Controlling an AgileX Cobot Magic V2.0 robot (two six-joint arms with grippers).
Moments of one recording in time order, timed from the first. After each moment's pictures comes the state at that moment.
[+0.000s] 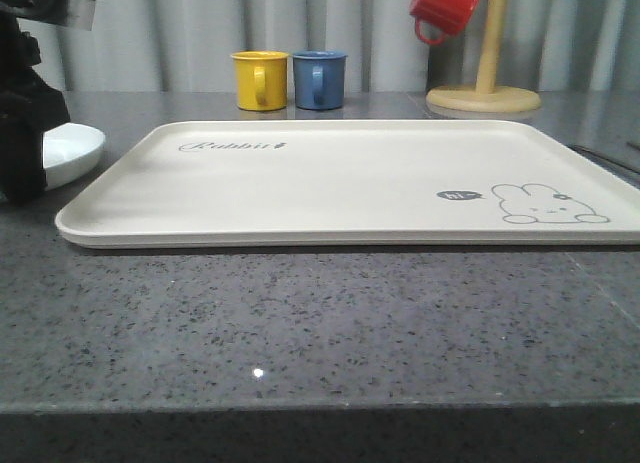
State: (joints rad) left arm -0.29 1.65 -1.26 0.03 1.03 0.24; right arm -0.04 0.37 -0.54 -0.01 0.44 0.05
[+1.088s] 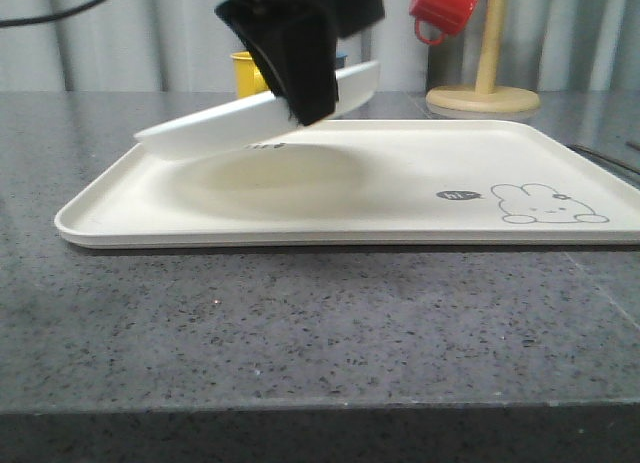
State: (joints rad) left arm -0.84 1.72 -1.54 0.09 1.03 0.21; right arm -0.04 0.37 -0.54 -0.01 0.44 0.05
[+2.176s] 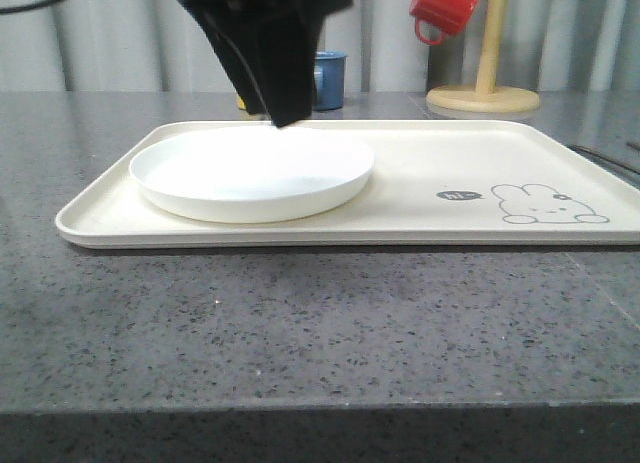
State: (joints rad) left arm -0.83 1.65 -1.56 0.09 1.15 0.21; right arm -0.04 0.37 -0.54 -0.01 0.44 0.05
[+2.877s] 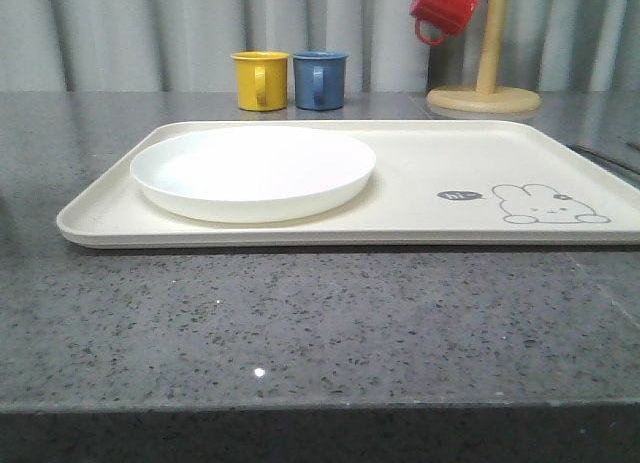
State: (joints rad) left arm -0.31 1.15 -1.14 0.09 0.99 0.08; right arm -0.04 0.37 -0.54 -0.01 0.44 0.05
